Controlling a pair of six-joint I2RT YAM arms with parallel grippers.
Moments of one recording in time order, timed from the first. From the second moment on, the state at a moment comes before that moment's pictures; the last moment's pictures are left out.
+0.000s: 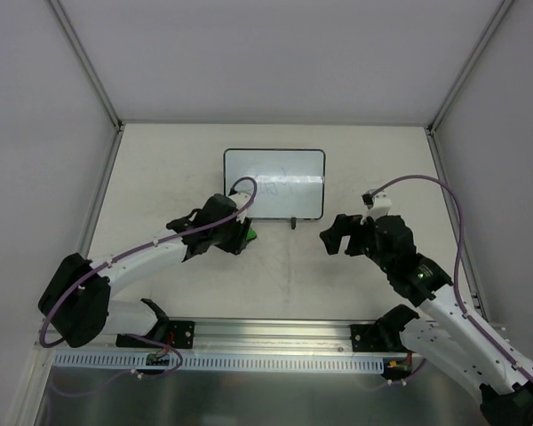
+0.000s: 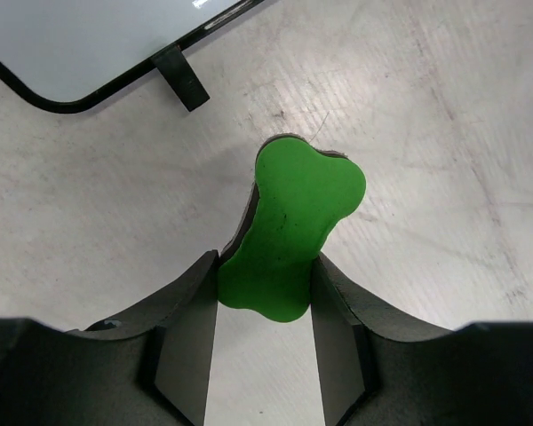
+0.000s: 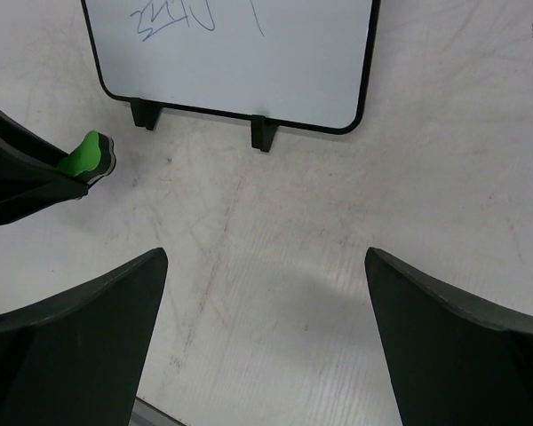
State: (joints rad) left arm -0.70 1.33 0.75 -0.30 0.00 -0.20; right arm 0.62 0.65 0.58 -0.39 0.10 0.41
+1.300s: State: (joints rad) left arm -0.69 0.98 0.79 -0.34 -0.04 -0.31; right arm -0.02 1.69 1.03 0.38 -0.86 0.56
